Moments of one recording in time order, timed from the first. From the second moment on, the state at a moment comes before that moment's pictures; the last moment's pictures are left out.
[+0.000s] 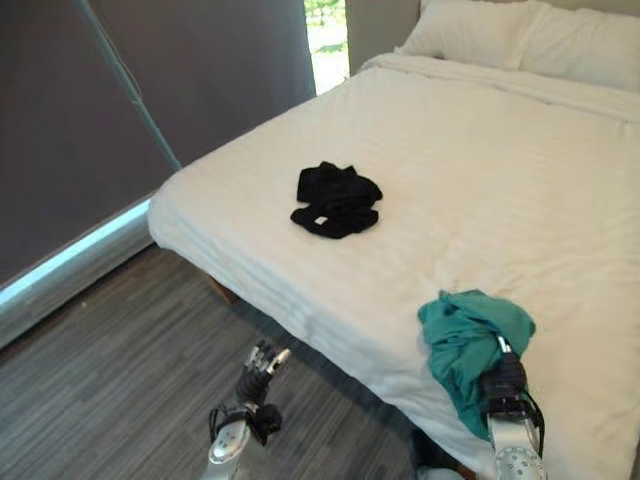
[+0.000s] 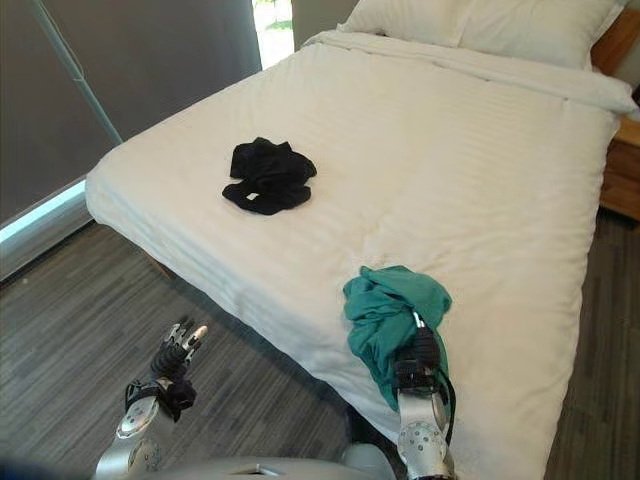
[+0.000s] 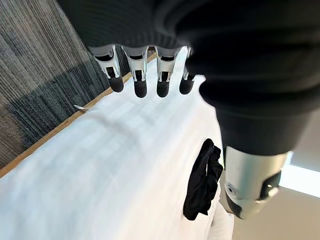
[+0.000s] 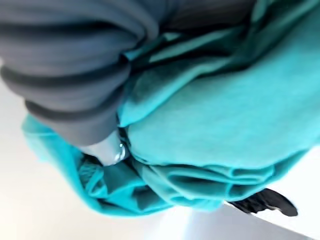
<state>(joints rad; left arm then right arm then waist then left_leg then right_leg) 0.21 0.19 -0.04 0.27 -0.51 -0.08 0.07 0.17 -0.17 -0.03 0.16 1.14 -0.17 0.05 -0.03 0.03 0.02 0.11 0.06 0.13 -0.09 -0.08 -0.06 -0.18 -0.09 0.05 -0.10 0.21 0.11</state>
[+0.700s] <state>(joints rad) 0.09 0.20 0.10 0.28 -0.57 -0.17 0.20 0.03 -0.19 -0.19 0.16 1.14 -0.24 0.02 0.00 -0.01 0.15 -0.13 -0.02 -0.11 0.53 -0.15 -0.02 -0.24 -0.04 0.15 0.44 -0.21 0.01</state>
